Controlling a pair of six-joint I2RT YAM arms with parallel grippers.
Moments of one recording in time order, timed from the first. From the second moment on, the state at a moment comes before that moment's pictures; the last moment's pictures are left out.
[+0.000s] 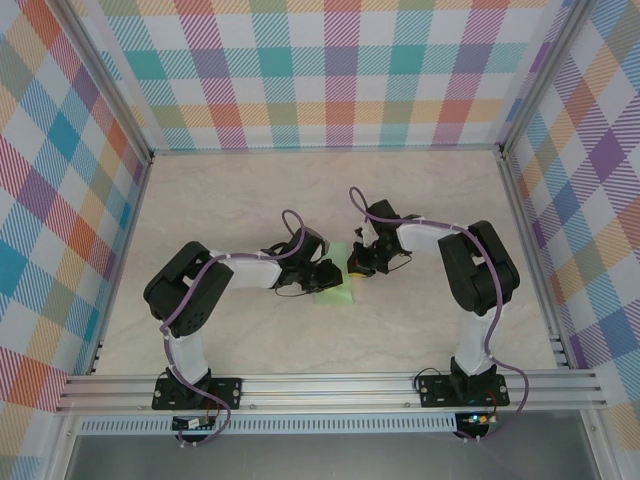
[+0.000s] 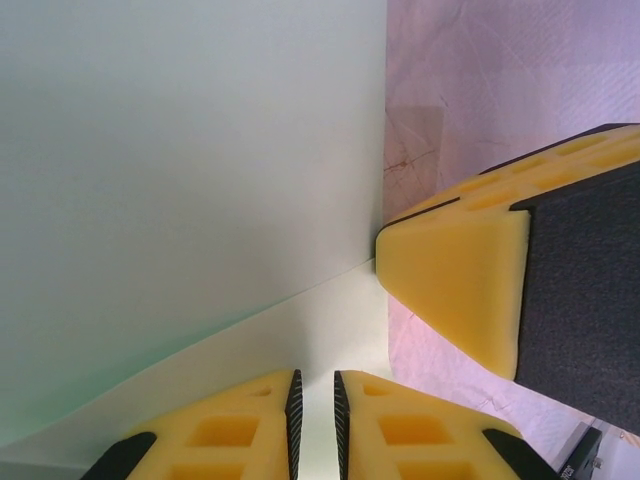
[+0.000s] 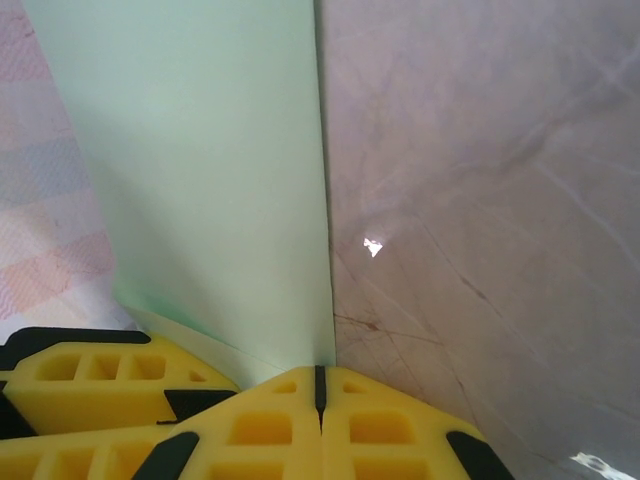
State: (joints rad) left arm -0.70 1.85 0.93 -0.01 0.40 -0.89; right arm 0.47 1.92 1.13 -0.50 -0.58 0.49
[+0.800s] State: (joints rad) left arm -0.70 1.87 0.97 -0.04 0.40 -0.85; right arm 0.47 1.83 1.12 -0.55 -0.56 0.51
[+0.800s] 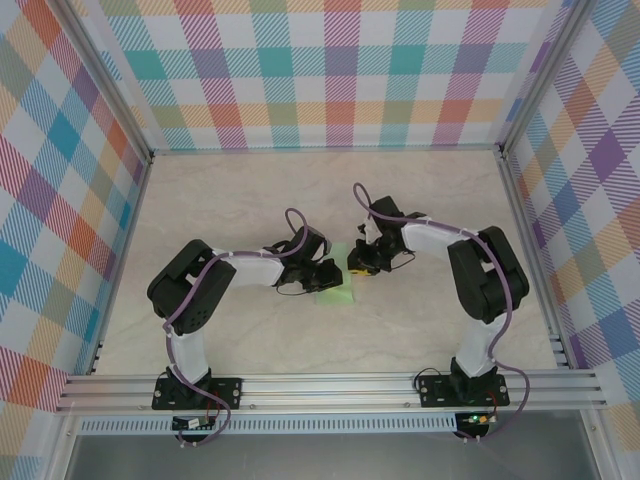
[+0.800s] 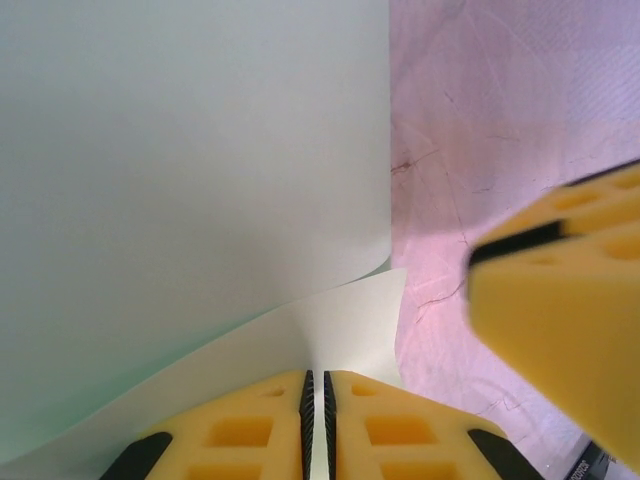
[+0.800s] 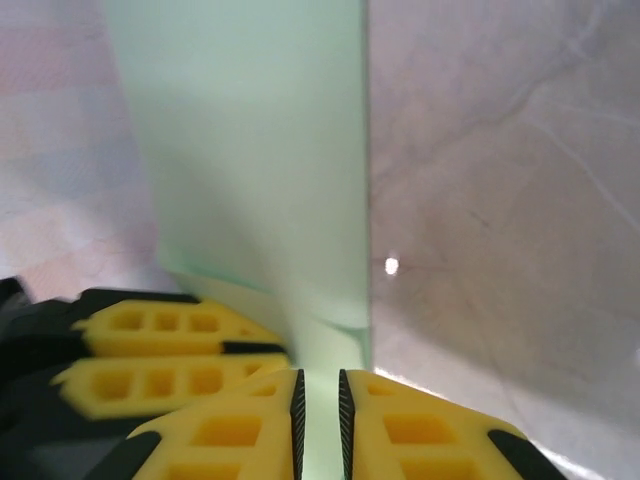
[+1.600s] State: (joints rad) left arm -0.70 1.87 0.97 -0.05 0.39 -0.85; right arm 0.54 1.73 0.95 -0.53 -0.67 0.59
